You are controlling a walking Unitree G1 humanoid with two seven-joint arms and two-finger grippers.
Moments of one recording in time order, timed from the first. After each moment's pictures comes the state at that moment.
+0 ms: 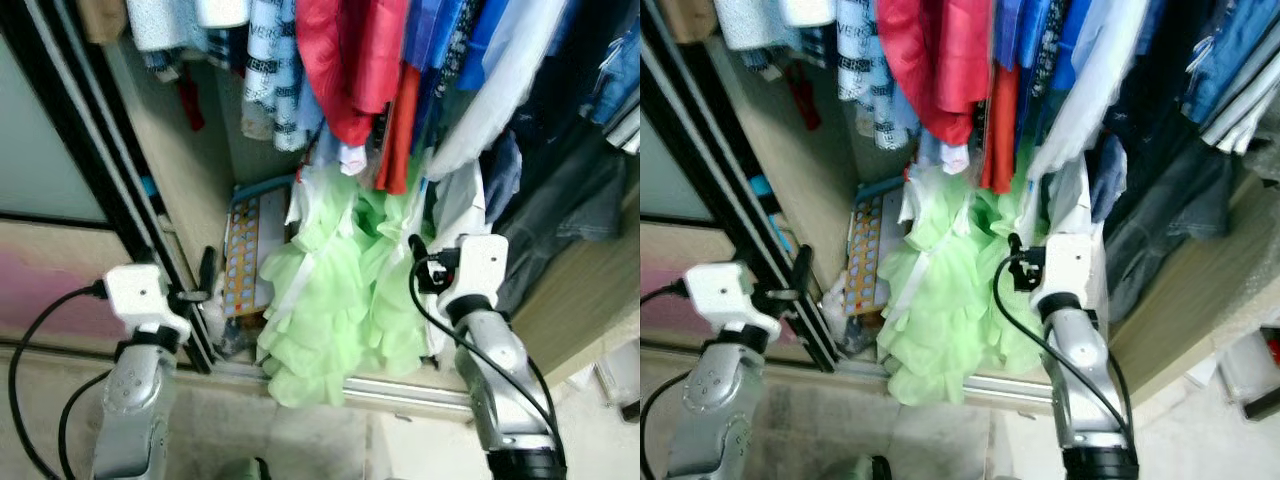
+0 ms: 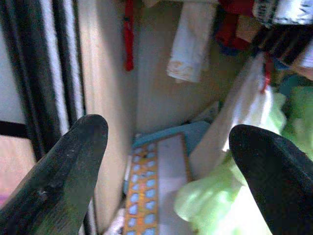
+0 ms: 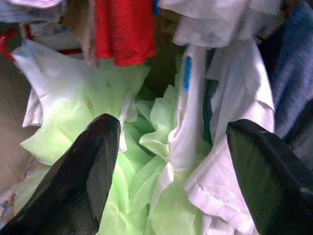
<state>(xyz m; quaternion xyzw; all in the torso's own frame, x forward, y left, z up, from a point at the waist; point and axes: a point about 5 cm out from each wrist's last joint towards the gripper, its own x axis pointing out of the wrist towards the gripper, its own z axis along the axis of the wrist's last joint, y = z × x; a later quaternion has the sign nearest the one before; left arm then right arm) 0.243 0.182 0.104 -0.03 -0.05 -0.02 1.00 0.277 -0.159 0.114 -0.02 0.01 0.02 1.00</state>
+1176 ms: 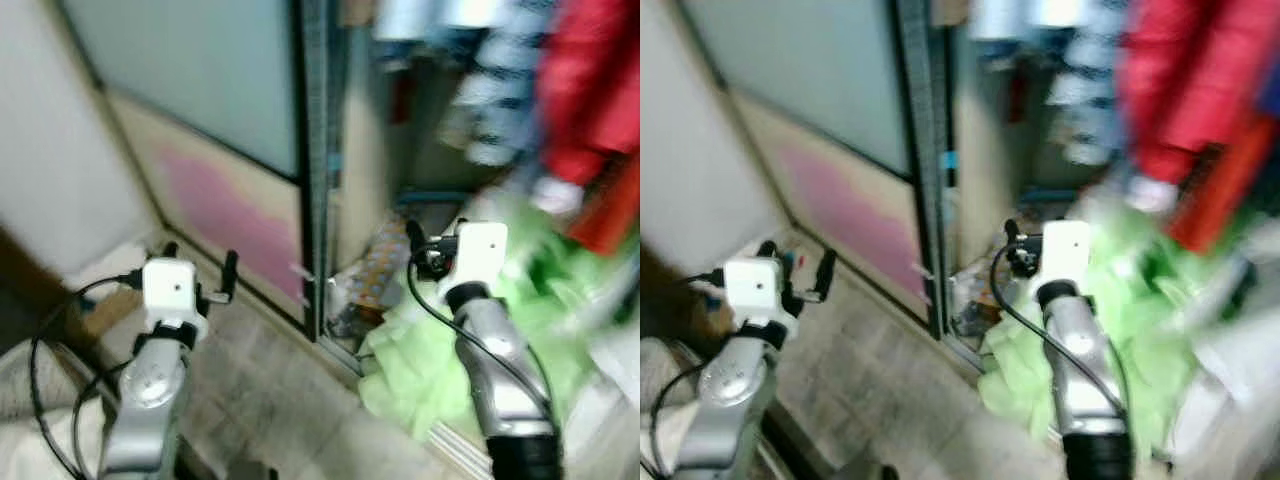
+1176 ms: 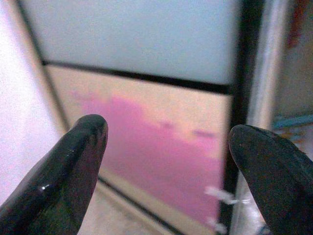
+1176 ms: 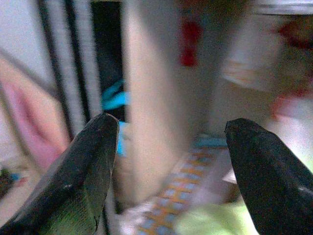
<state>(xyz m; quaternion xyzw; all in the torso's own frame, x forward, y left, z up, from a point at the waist) 0.246 0.175 0.102 0.05 -0.02 -0.02 1.00 0.288 -0.146 0.124 -0.01 -0.02 0.04 1.00</state>
